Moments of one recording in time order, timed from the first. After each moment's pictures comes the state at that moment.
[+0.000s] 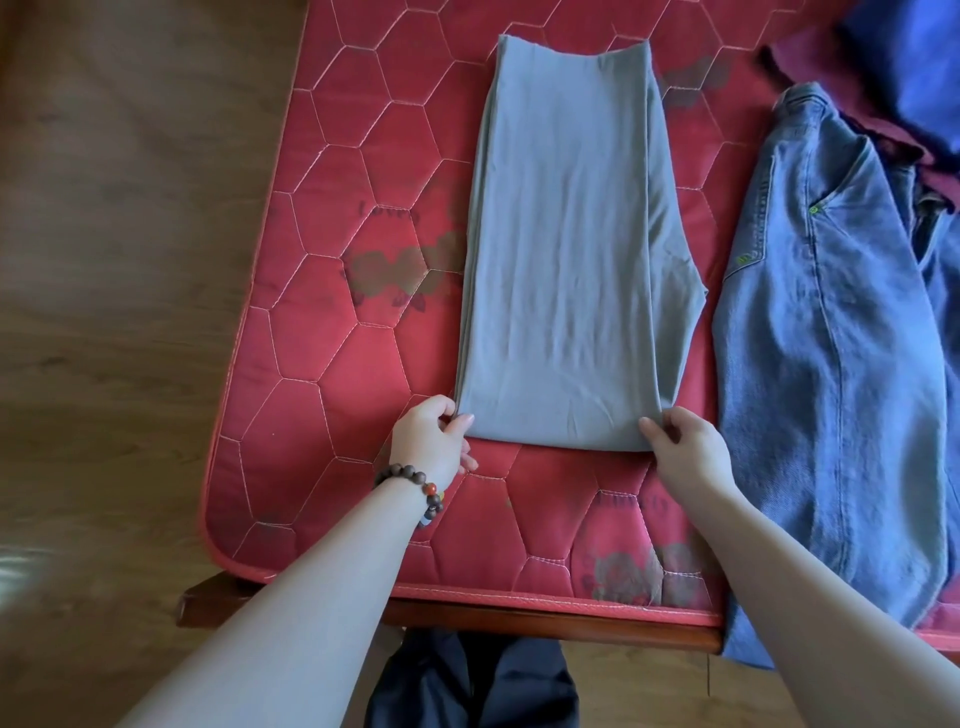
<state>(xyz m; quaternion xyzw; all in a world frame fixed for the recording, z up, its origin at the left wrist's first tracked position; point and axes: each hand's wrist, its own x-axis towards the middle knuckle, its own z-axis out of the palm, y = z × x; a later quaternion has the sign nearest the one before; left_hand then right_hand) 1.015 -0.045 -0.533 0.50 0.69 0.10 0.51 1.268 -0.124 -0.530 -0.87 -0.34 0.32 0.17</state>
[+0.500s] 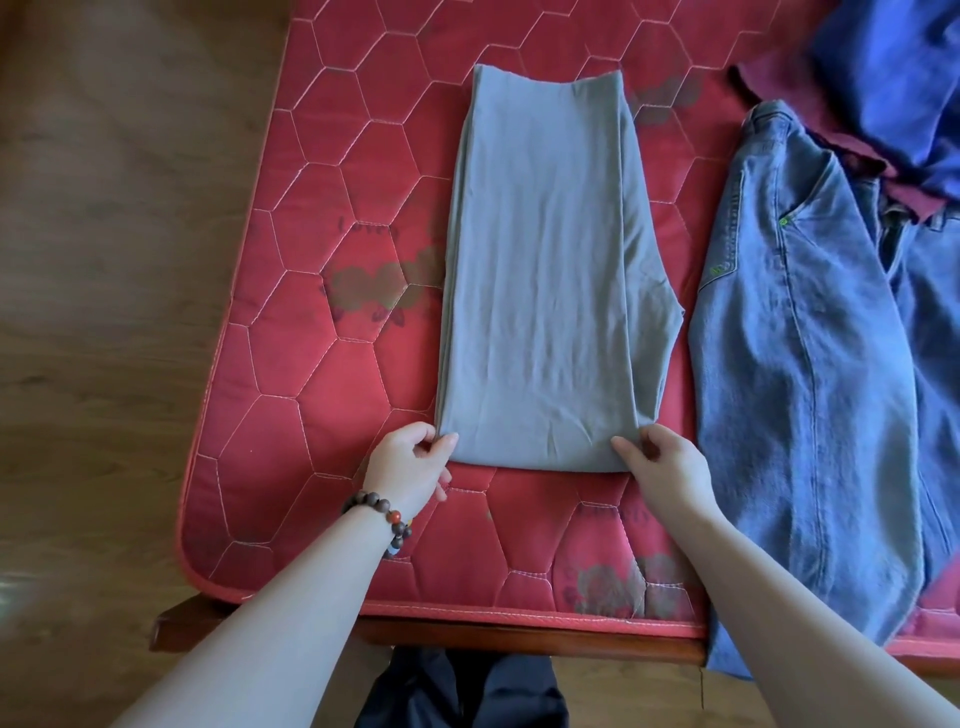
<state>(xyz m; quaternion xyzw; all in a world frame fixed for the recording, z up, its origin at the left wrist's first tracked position) 1.011 -0.052 -0.524 0.50 0.69 0.08 0.52 1.269 -0.133 -0.527 -0.86 -0.34 0.33 0.19</state>
